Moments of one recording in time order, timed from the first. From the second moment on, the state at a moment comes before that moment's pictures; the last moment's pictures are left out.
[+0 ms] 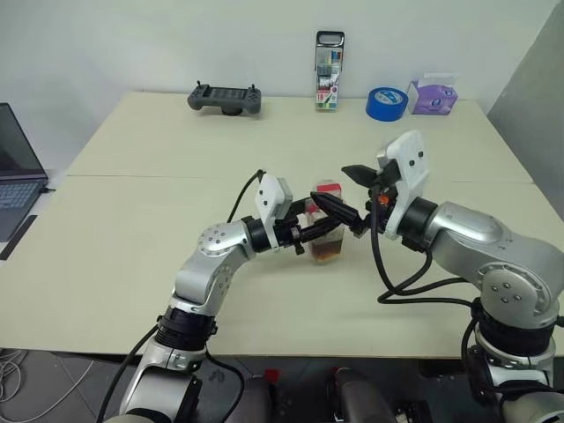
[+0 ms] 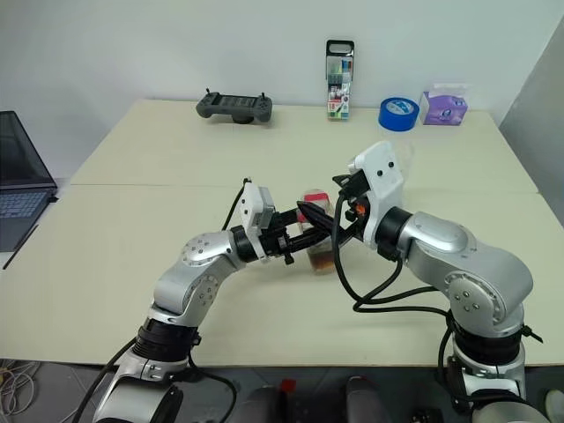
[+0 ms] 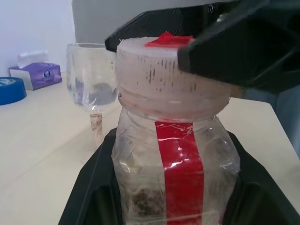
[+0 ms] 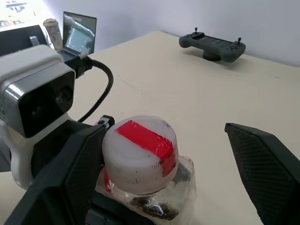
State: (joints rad) left arm -0.52 0.27 -0.15 -0.06 -0.42 0.30 -0.87; right arm -0.58 -0.39 -0.04 -0.71 0.76 1.18 0.16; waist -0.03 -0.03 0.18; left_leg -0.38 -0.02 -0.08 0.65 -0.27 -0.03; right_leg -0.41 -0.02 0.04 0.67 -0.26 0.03
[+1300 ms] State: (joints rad) left arm -0.52 0.27 -0.15 -0.06 -0.39 0.29 -0.86; right arm -0.60 -0.31 -0.04 -0.74 0.78 1.23 0.04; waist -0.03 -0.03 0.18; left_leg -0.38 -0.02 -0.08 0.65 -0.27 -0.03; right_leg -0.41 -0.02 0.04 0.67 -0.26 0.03
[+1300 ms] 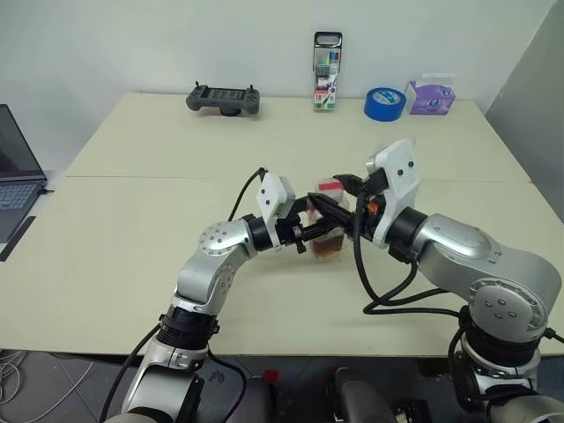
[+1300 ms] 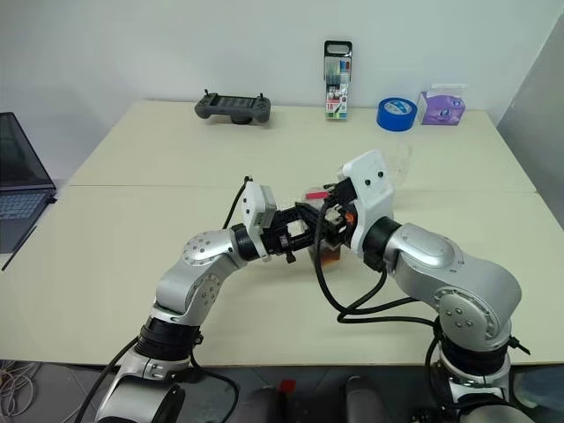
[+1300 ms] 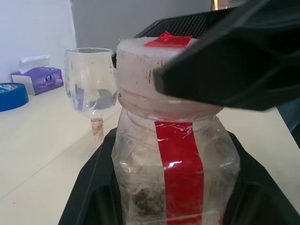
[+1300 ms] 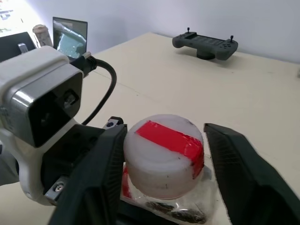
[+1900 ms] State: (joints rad) left arm -0.51 0.26 -0.23 -0.06 -0.38 0.30 -0.90; right arm -0.62 -0.71 0.02 -0.40 0.76 0.91 0.81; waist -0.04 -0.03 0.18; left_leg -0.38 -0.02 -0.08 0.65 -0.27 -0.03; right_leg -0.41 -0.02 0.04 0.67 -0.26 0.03
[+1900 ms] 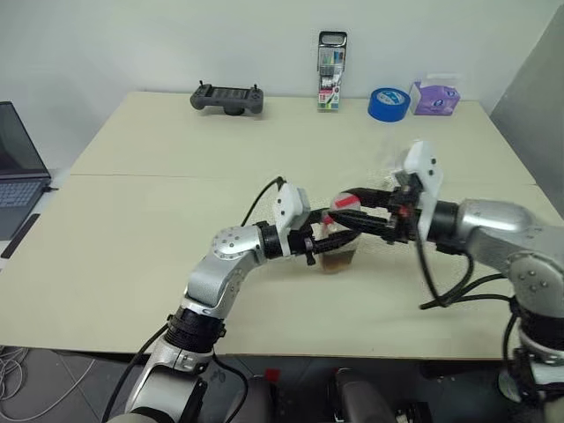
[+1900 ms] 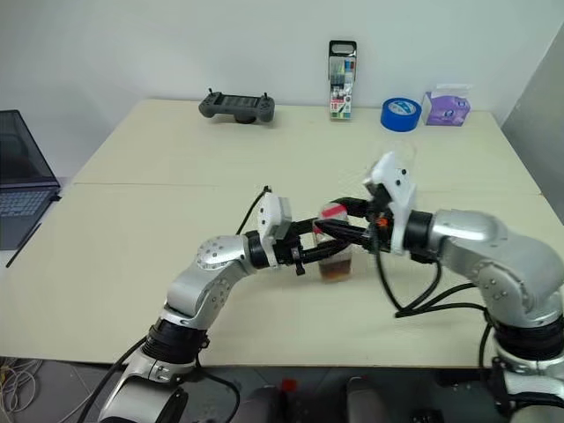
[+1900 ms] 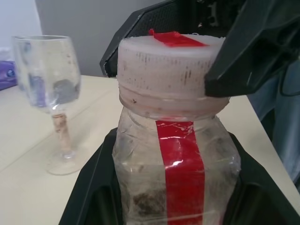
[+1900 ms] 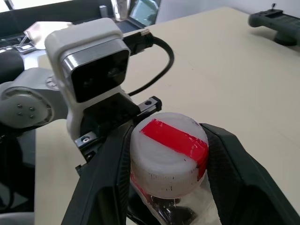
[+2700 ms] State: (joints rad) left arm -0.51 0.27 -0.18 -0.08 -0.38 0.30 -0.84; right arm -0.70 -0.62 0.04 -0.33 0.68 0.84 0.79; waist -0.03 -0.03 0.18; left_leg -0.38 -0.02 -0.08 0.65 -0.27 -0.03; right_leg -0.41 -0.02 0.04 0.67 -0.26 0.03
